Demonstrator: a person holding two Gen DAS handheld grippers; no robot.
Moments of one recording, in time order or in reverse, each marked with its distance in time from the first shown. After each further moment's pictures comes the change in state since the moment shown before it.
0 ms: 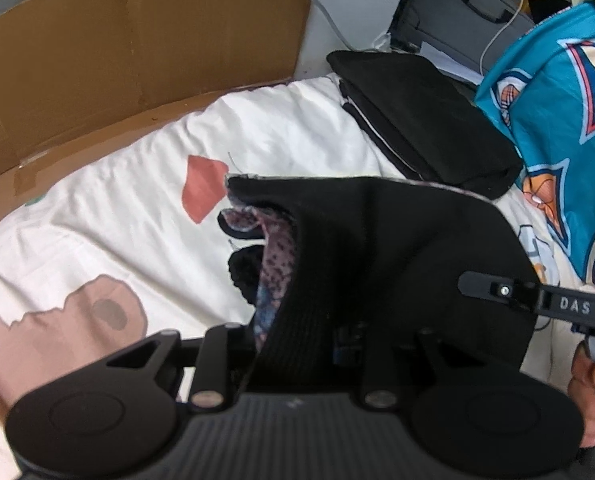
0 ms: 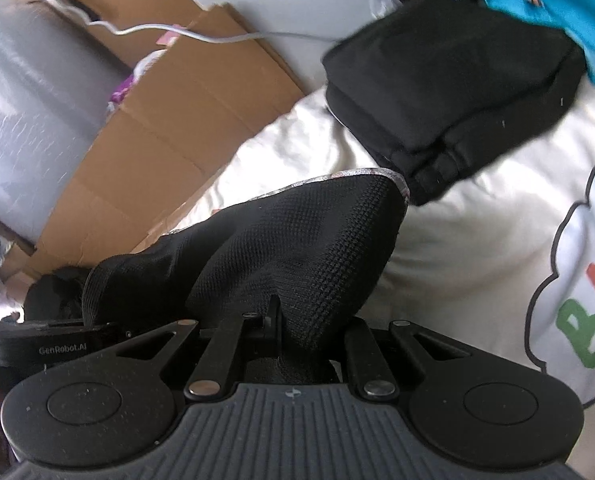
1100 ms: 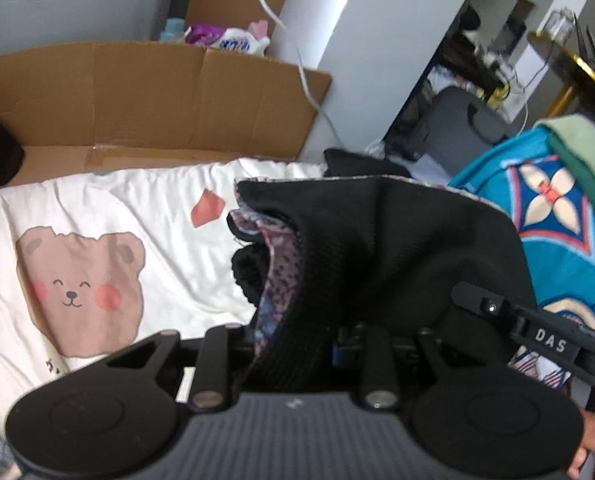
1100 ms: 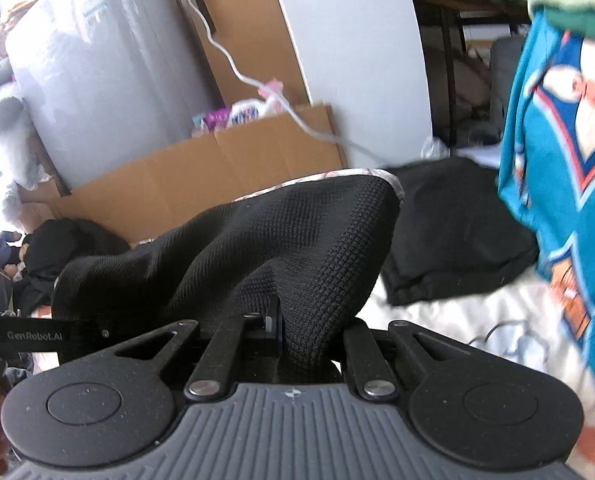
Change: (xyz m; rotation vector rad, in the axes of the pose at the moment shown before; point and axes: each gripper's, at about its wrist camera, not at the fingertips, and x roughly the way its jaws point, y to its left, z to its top) left arm -0.154 -0.088 -0.057 -0.317 -0.258 0.014; right arm -0.165 0.080 0.024 -0.393 -0.120 -0.065
